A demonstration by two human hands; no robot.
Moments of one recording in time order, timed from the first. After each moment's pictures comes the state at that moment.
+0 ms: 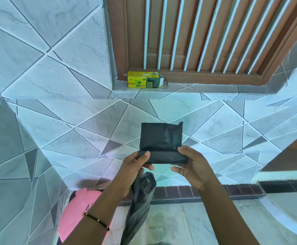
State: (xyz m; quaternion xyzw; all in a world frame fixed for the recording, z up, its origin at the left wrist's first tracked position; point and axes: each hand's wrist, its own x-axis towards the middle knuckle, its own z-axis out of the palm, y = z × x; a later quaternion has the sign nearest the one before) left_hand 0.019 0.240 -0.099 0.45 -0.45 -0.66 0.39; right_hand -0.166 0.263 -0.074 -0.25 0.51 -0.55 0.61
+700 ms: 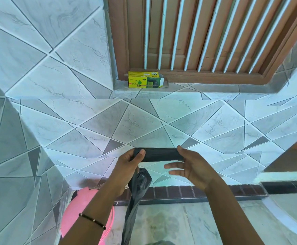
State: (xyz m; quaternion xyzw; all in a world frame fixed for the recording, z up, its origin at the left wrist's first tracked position) left_hand 0.027 0.244 -0.095 0.49 -0.50 -0.59 0.39; right_hand -0.177 0.268 -0.074 -0.32 0.49 -0.46 0.66
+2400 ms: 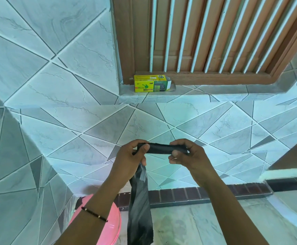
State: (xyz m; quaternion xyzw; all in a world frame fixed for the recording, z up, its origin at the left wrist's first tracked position) left_hand 0.059 0.188 -0.080 0.48 -0.63 -0.45 0.41; right_hand -0.134 0.233 -0.070 -0.45 0.51 -0.55 0.48
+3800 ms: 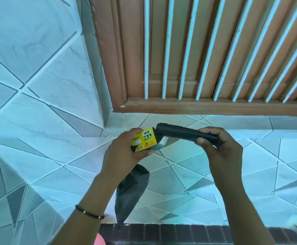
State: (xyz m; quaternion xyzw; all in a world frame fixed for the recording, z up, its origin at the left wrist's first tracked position) left_hand -0.003 0.050 -0.028 0.58 -0.72 -0.17 0.33; right_hand -0.221 0.106 -0.005 -0.51 0.52 -0.66 0.21
